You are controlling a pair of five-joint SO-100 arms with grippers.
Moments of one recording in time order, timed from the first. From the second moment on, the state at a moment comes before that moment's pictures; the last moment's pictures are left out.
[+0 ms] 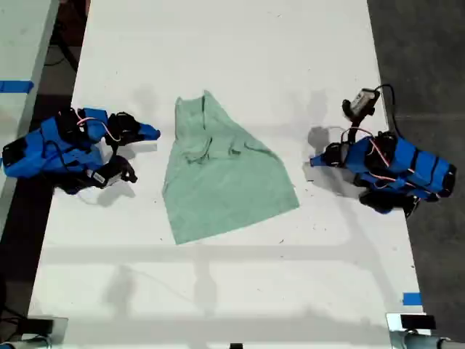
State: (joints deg) arm 0 -30.4 204.5 186.2 58.3 7.0; arm 1 25.1 200.4 173.5 80.9 -23.3
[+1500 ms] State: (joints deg) arm 0 -34.1 205.5 186.2 58.3 16.7; arm 1 9.0 112.7 127.6 57.3 -19.2
